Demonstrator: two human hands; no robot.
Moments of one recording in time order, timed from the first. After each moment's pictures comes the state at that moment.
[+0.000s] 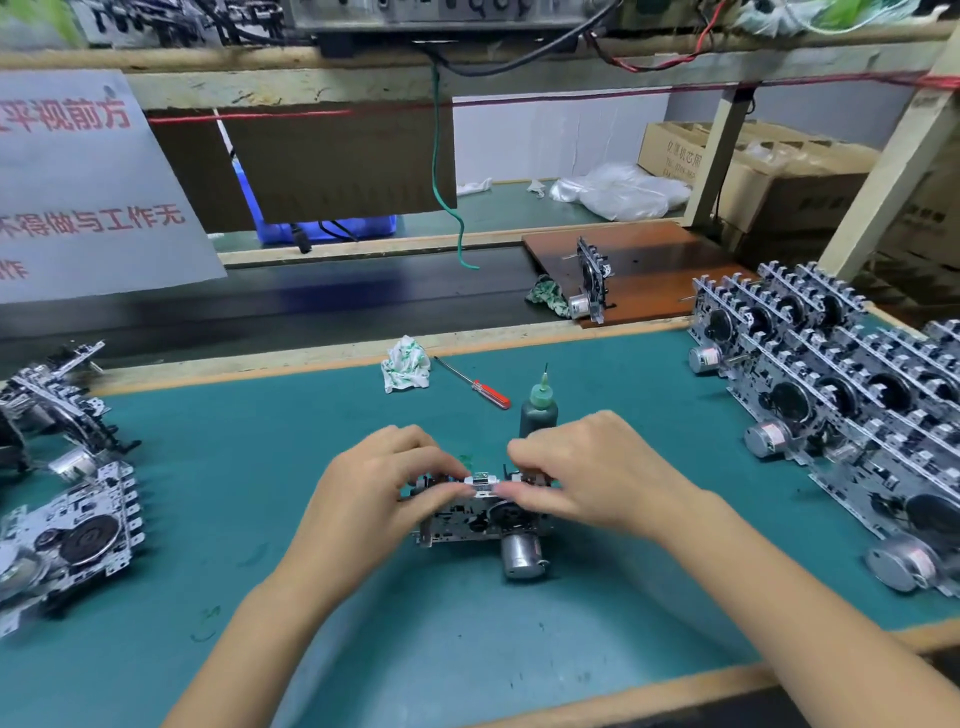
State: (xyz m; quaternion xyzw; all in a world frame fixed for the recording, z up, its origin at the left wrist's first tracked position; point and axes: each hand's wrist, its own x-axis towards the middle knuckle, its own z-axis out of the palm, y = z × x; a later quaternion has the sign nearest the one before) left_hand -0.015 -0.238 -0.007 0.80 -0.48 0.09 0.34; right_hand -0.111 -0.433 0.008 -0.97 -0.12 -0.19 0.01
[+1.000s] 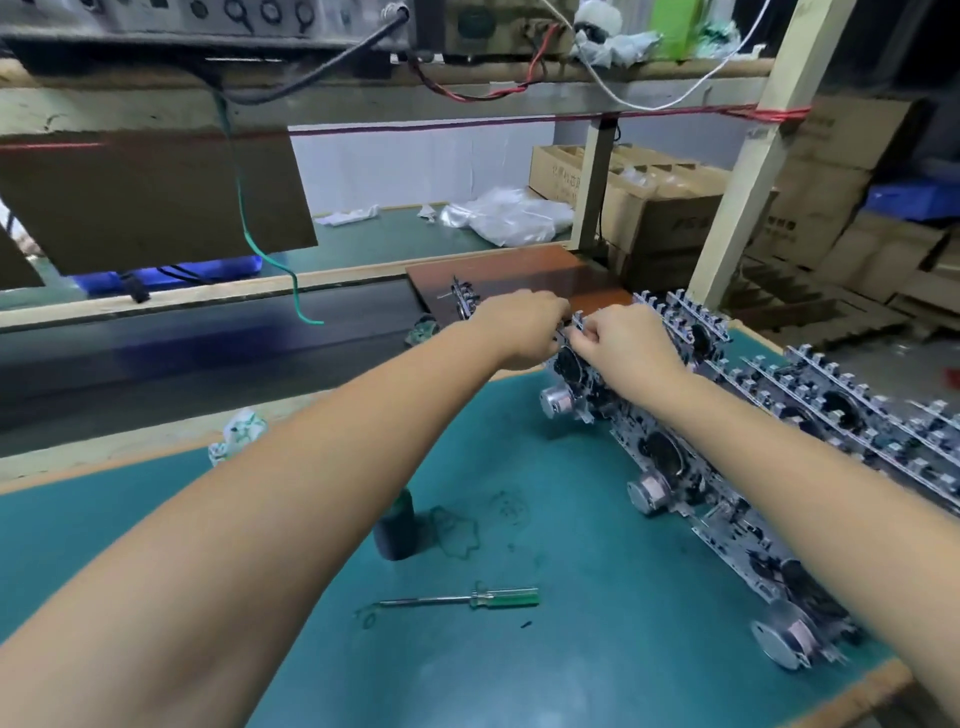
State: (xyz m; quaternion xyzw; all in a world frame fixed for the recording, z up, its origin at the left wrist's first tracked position) left_hand 0.037 -0.571 0.057 0.78 -0.62 0.04 0.03; right_hand -0.075 -0.656 0.035 -0.94 0.28 -0.20 0.04
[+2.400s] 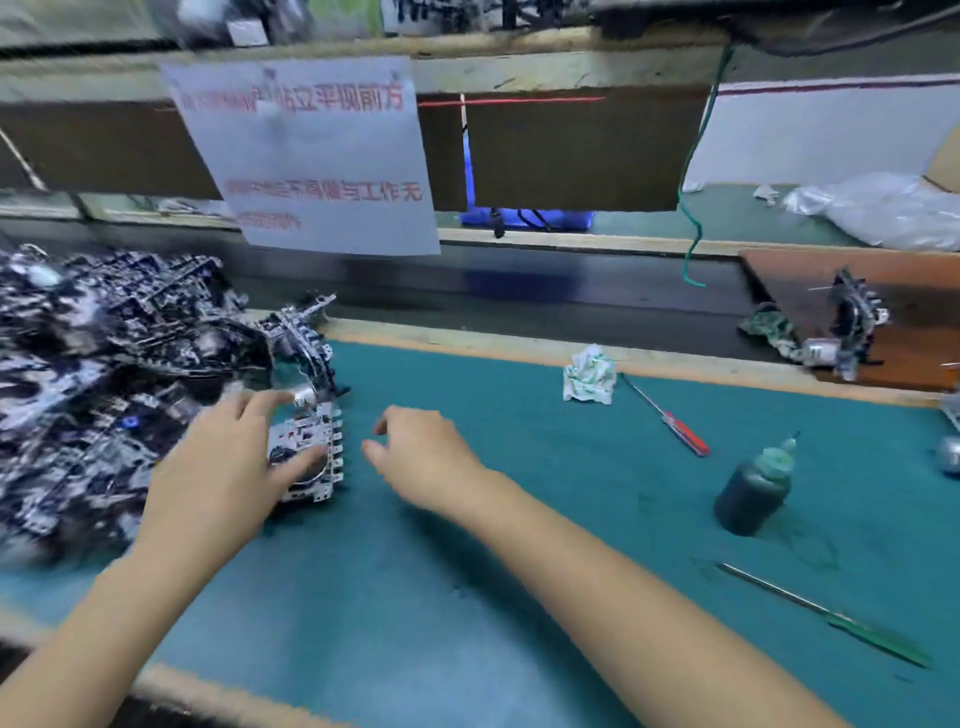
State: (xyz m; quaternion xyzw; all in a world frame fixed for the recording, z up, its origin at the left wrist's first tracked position) left_hand 0.039 -0.061 0.011 0.99 -0.05 0.12 0.09; right_hand 0.058 -0.223 -0.008 -0.94 -0.10 0.07 0.31
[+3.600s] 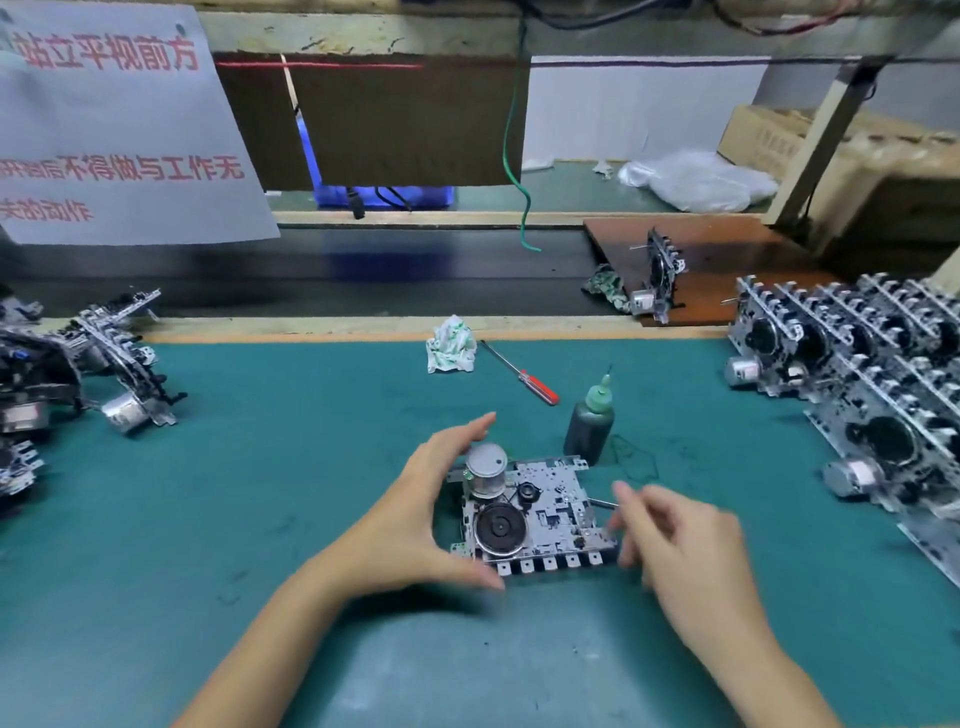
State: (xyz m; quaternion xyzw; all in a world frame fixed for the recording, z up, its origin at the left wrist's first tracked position) left_hand 0.001 -0.229 -0.059 0.76 -0.44 -0.19 0.44; right_hand -0.145 -0.422 -0.043 -0.85 0.25 -0.18 0.43
